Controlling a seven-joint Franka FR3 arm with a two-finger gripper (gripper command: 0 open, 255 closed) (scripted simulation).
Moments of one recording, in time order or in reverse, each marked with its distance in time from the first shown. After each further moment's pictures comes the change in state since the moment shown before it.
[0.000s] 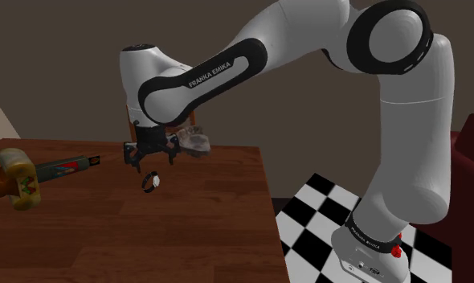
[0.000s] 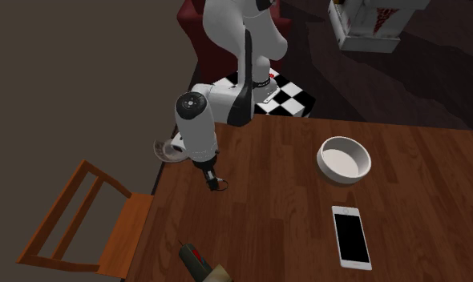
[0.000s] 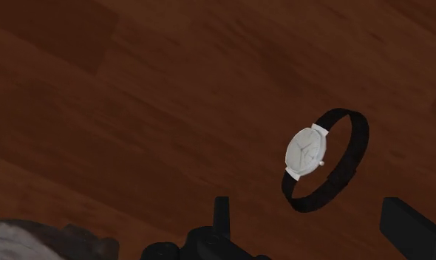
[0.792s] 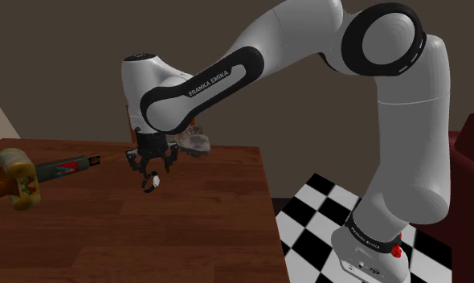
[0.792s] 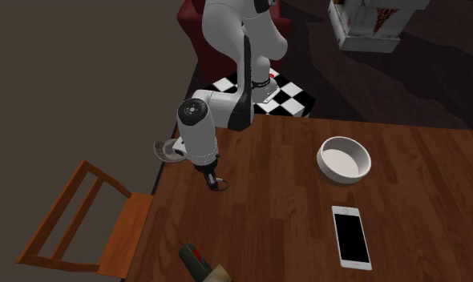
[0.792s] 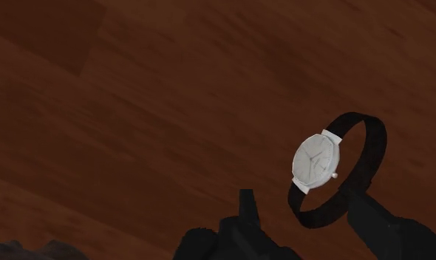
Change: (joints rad) arm 0.006 0.025 -0.008 -0.015 -0.015 0.038 0.009
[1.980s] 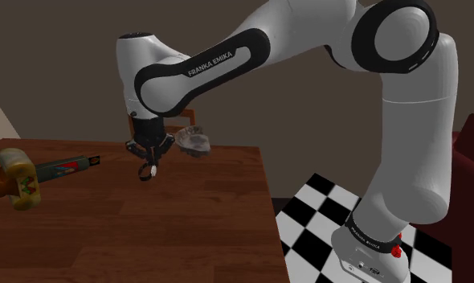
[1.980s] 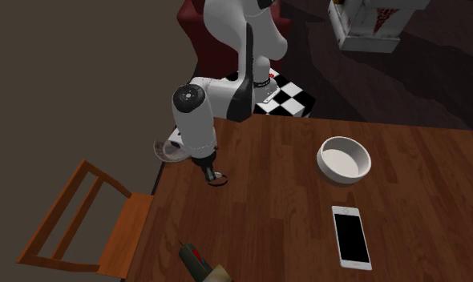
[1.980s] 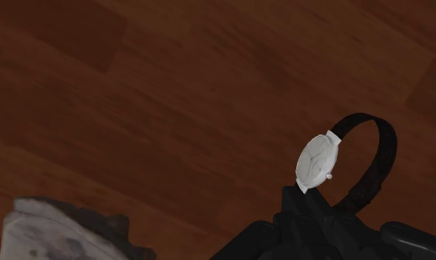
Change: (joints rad) arm -0.009 -0.045 0.014 0.046 0.027 -0.087 -0.016
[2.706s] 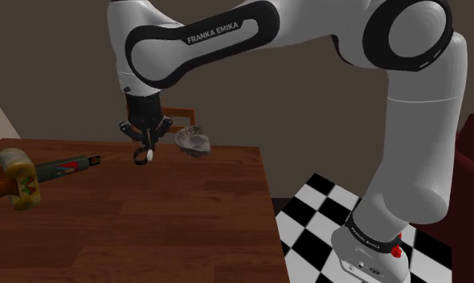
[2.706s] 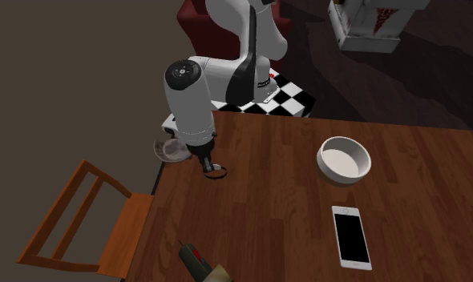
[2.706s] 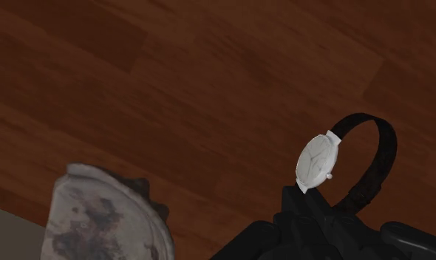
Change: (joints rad) arm -0.004 -0.046 0.014 0.091 0.028 -0.131 -0.015
